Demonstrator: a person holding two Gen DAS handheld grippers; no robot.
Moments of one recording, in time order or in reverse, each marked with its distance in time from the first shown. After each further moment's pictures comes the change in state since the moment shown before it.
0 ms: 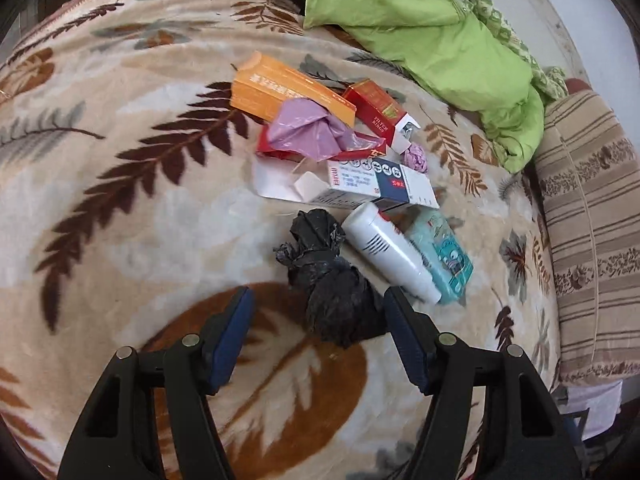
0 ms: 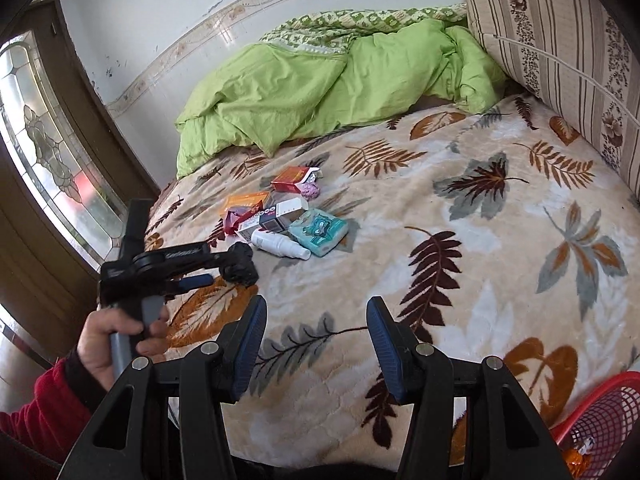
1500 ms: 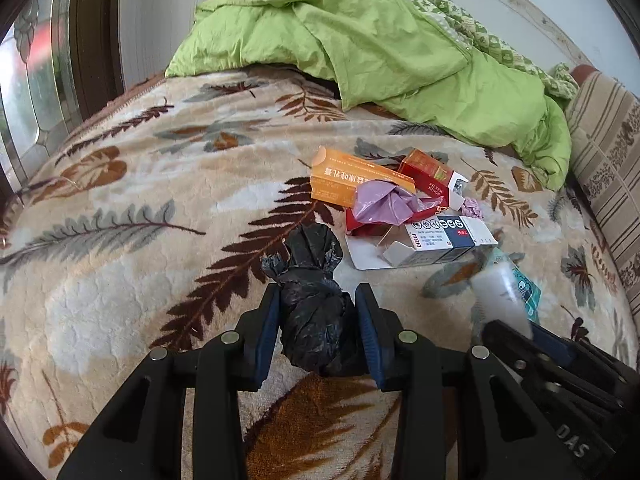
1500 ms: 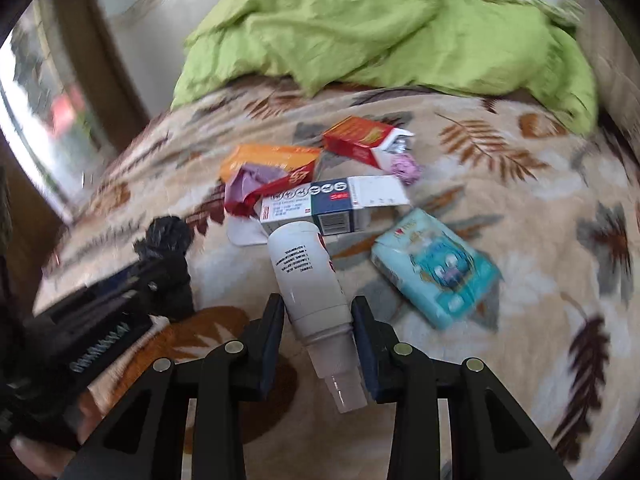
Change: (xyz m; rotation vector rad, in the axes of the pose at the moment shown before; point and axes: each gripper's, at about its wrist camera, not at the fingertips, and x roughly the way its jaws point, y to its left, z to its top) left arm -0.037 0.019 -0.003 0.181 -0.306 0.257; right arm 0.186 0.086 0.033 -0.144 0.139 -0.059
